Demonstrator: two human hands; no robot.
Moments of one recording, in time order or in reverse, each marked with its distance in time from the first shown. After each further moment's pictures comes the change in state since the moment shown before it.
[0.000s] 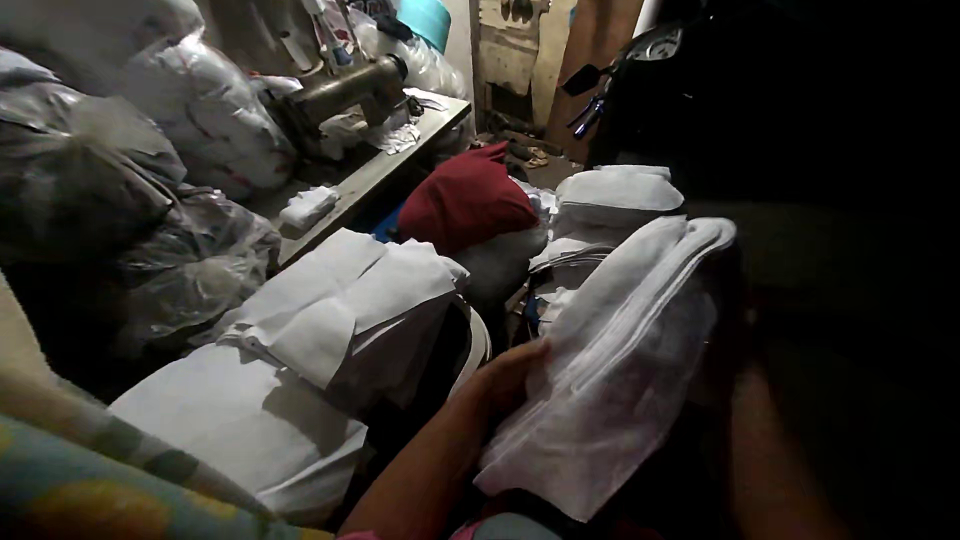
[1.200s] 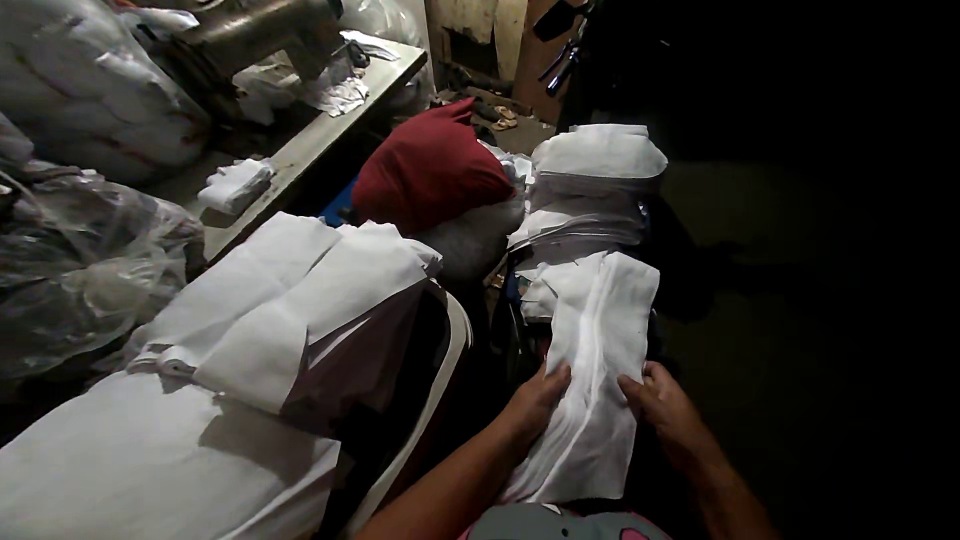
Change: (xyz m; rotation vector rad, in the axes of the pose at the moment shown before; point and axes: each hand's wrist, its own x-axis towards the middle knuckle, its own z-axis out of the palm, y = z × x) left_hand 0.016 -0.061 0.021 -0.004 0.176 -0.331; right_hand -0.125 0.028 -0.019 -0.433 -0.103 0.678
